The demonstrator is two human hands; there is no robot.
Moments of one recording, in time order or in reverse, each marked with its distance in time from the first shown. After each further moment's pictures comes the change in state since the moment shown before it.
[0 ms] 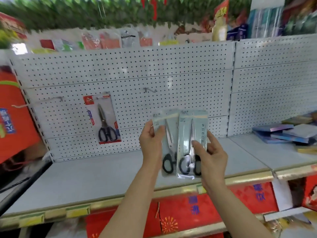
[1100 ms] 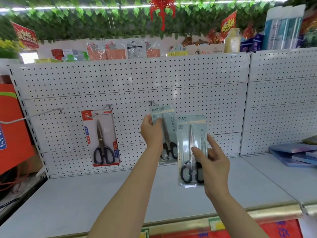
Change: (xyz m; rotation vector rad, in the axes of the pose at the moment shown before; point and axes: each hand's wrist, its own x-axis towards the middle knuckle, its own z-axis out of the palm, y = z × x) left_hand 0.158 -0.024 0.031 0.139 0.231 0.020; right_hand 0.061 -0.003 0.051 -0.014 -0.123 -0.042
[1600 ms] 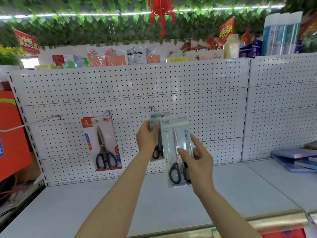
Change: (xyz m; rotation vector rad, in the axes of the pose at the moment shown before) left_hand 0.038 -0.014 -0.016 0.422 -0.141 0.162; right_hand 0.021 0.014 0.035 -0.030 -0.087 0.001
